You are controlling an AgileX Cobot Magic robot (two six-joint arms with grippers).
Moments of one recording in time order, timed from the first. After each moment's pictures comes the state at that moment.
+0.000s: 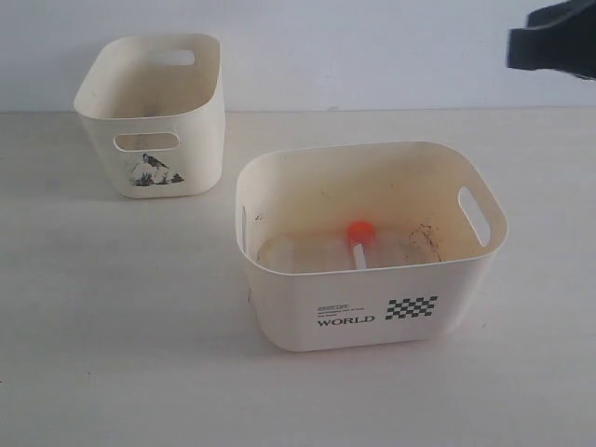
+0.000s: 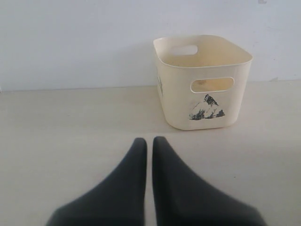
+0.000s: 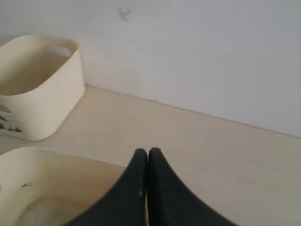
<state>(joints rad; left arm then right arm) -0.01 0.00 0.00 0.05 0.21 -0.03 0.24 1.03 -0.79 0.15 0.19 -0.15</state>
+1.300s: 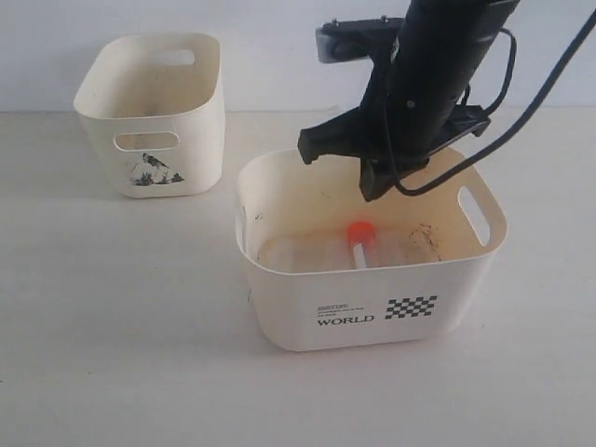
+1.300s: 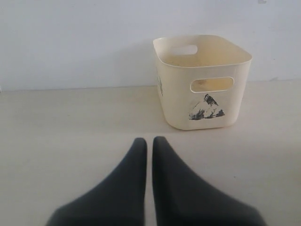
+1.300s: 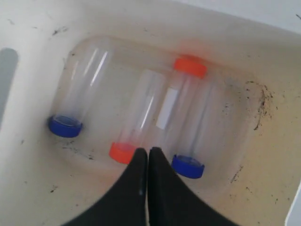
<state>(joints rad) -0.01 0.00 0.00 0.05 0.21 -0.03 0.45 1.76 -1.43 0.06 1.02 0.17</state>
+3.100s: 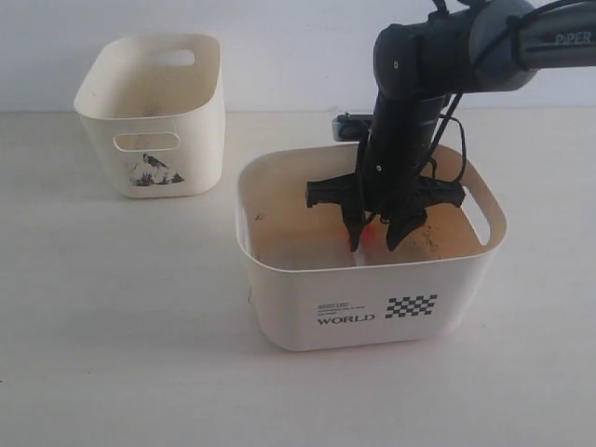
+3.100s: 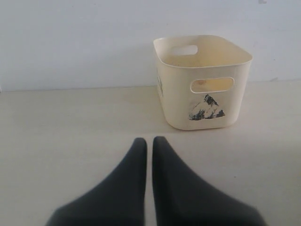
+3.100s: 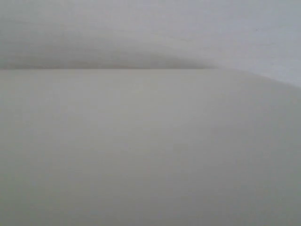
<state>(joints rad) -0.01 0.00 0.00 0.05 0.21 -0.03 0.37 2.10 -1.54 0.09 1.02 0.35</state>
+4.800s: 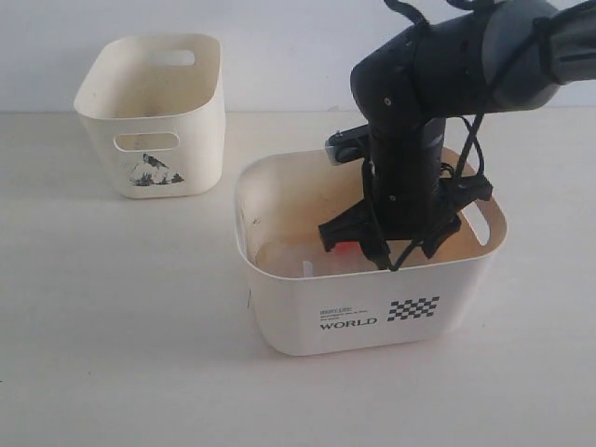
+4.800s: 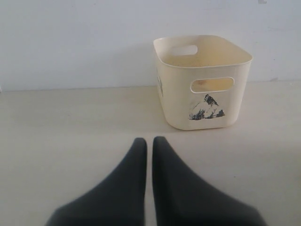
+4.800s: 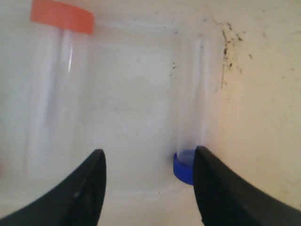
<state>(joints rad) -0.01 0.00 0.00 0.05 0.21 -0.03 0.51 1.93 -1.34 -0.22 1.02 0.45</state>
